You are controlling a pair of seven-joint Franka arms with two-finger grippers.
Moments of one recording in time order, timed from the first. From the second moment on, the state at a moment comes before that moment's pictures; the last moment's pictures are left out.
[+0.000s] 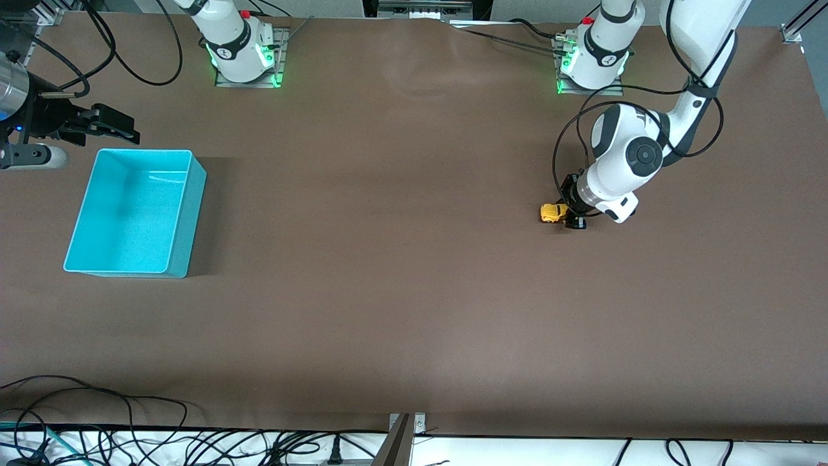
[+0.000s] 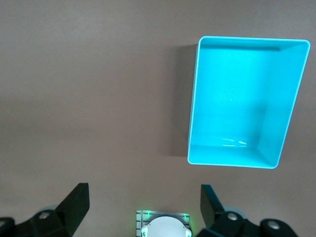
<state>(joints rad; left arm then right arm) 0.02 0.32 -0.27 -2.34 -0.10 2.58 -1.80 -0.02 0.05 0.06 -1.54 0.04 1.41 0.01</state>
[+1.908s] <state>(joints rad) 0.30 0.38 -0.26 -2.27 0.25 2.51 -1.79 -0.02 0.05 0.06 -1.54 0.04 1.41 0.01</state>
